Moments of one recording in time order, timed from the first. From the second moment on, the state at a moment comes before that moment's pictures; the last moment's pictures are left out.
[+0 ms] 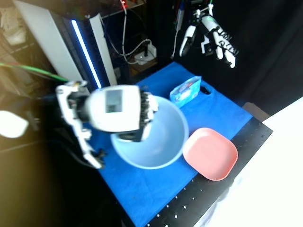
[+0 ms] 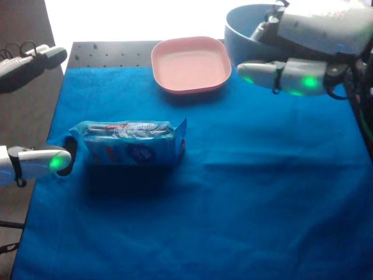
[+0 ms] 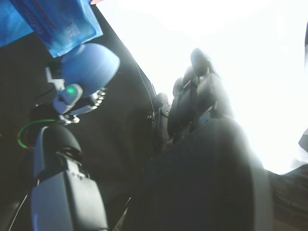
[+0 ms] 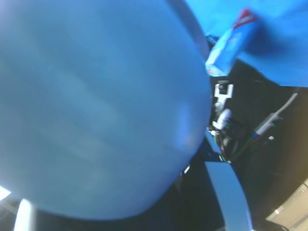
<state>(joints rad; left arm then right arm) 1.28 -0.83 1.01 -0.25 -1.36 0.66 -0.57 -1.14 1.37 -0.48 0.74 -0.48</state>
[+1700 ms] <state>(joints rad) 1.21 -0.86 1.06 -0.18 -1.32 0.64 -0.45 -1.55 1.73 -0.50 0.45 -0.49</state>
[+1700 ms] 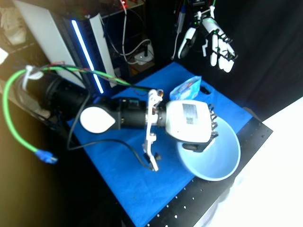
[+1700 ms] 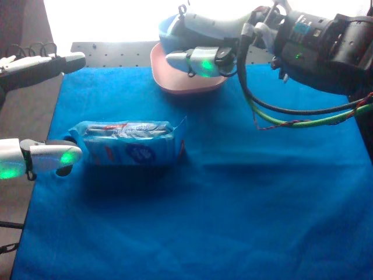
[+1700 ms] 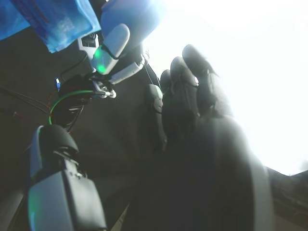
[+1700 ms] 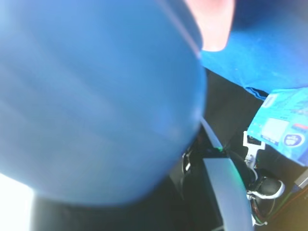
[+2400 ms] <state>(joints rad) 1.17 -0.88 1.07 -0.14 -1.27 0.64 -0.45 -1.56 1.74 -0.51 0.44 -0.49</state>
